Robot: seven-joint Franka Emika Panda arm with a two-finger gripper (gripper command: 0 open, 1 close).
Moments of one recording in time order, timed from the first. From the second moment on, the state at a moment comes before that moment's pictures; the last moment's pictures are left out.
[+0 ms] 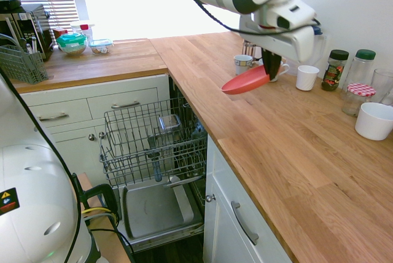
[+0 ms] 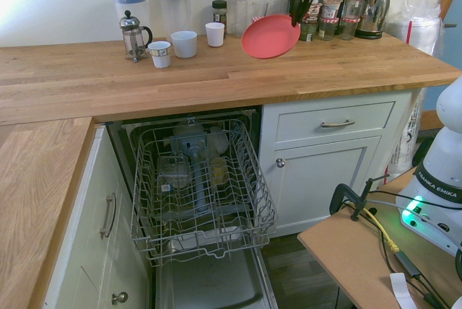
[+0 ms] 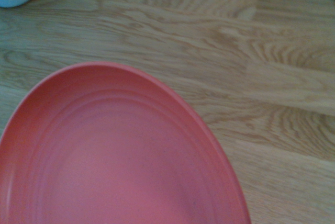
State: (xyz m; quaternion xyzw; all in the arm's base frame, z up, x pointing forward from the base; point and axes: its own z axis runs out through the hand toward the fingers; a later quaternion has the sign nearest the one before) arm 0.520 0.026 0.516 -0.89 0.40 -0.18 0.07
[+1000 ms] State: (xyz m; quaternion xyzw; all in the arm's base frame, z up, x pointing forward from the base) arm 0.428 0.298 0.538 -0.92 0.20 -0.32 -0.11
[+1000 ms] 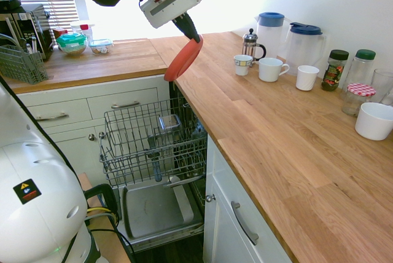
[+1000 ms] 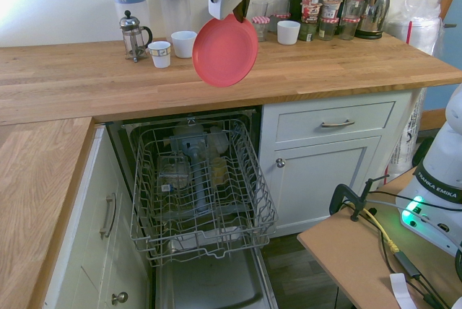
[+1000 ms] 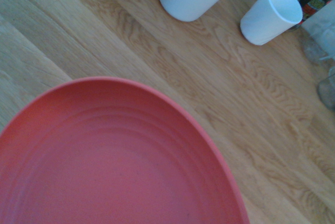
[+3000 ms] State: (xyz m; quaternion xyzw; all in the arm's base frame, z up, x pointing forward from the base) arm 0.309 0.600 0.336 -0.81 -0.21 -0.46 -0.29
